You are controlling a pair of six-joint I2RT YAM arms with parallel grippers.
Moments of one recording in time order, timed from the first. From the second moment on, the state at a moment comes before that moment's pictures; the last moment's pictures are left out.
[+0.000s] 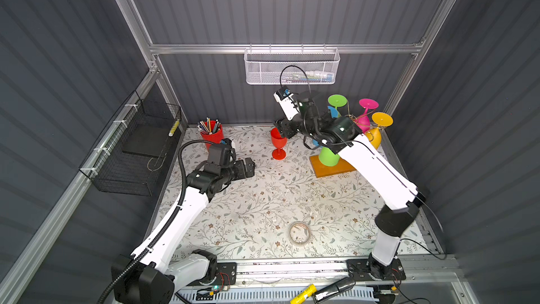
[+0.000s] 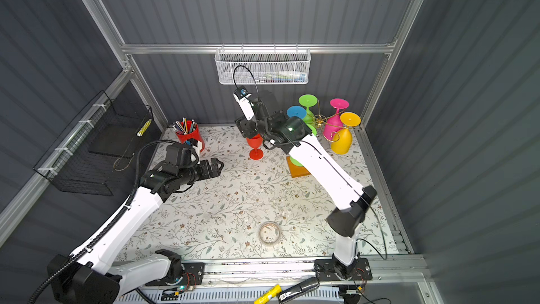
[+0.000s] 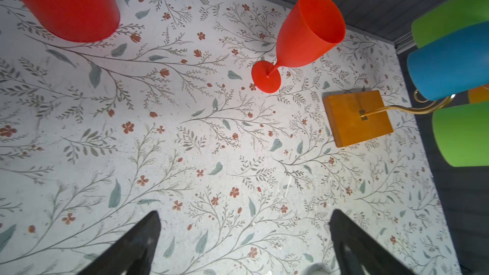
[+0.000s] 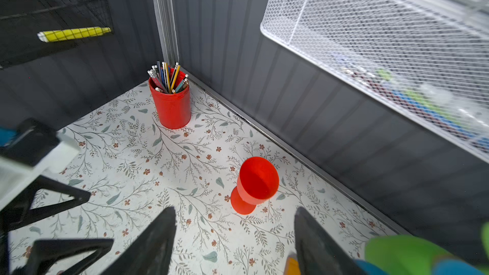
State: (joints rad) left arm -0.38 1.15 1.06 -0.63 0.10 -0.46; right arm 0.78 1.74 2.12 -0.77 0.20 -0.10
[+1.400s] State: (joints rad) left arm -0.79 1.67 1.64 -0.09 0.20 -1.18; right arm 0.82 0.71 0.74 -0.67 0.49 0.48
